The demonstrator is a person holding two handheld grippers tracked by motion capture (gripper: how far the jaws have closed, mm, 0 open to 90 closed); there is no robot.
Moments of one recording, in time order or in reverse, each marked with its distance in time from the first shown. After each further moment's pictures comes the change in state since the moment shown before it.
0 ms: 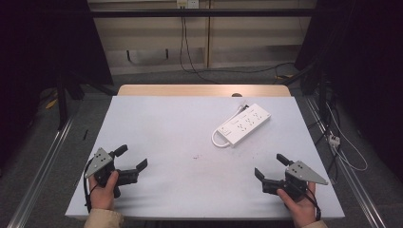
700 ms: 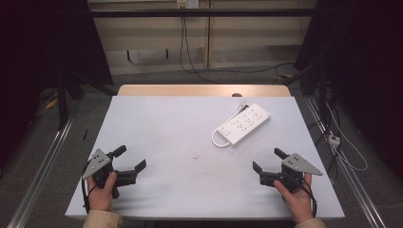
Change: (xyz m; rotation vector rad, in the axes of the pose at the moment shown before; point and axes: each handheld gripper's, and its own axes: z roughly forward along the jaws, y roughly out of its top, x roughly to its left) left arm 0.001 -0.001 -0.004 -0.003 -0.001 0.003; right arm -0.009 0.005 0.020 0.020 -0.012 0.001
